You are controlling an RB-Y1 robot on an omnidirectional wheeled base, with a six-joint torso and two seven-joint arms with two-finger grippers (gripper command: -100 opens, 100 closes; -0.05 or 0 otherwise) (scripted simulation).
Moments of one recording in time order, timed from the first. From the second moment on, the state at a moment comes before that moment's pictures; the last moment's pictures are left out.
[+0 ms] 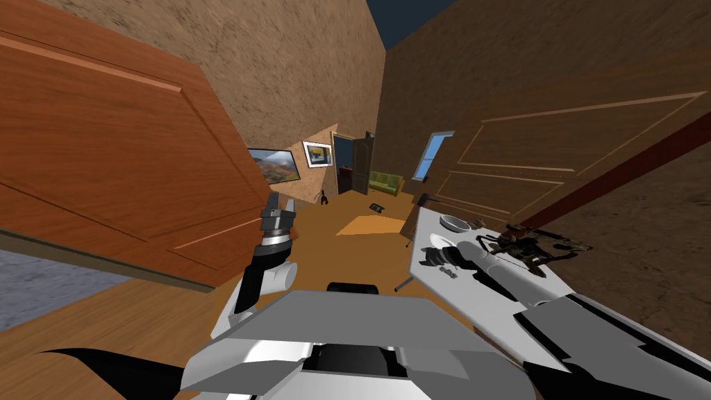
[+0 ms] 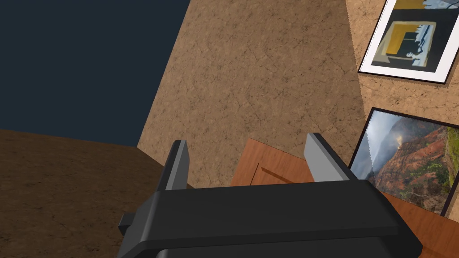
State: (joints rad) left arm 0.47 0.01 0.07 -2.38 0.04 -0.39 -0.03; right arm -0.29 -1.03 0.40 -0.73 1.35 -1.05 0.05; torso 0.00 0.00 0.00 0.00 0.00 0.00
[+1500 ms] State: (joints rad) left arm 0.47 0.01 0.07 -2.38 0.04 -0.39 -0.03; right arm -0.41 -1.05 0.52 -0.34 1.53 -1.07 0.12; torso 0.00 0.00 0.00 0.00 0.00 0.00
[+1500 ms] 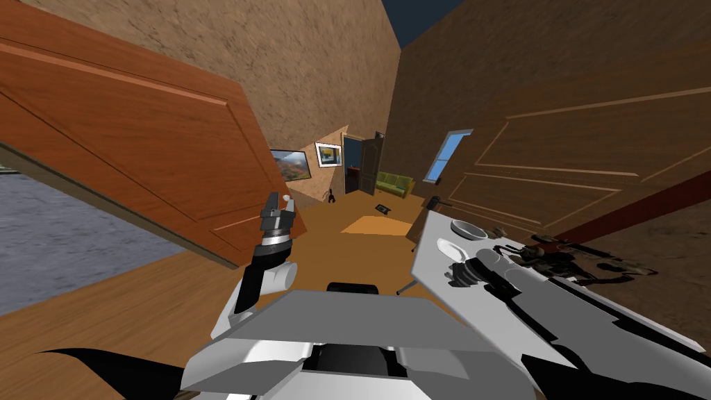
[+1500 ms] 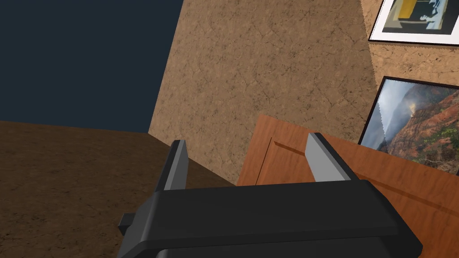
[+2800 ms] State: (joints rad) left arm 0.47 0.01 0.07 -2.38 0.04 -0.39 -0.03; right arm -0.28 -1.11 0.57 -0.53 1.47 -0.98 -0.12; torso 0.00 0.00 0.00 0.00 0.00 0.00
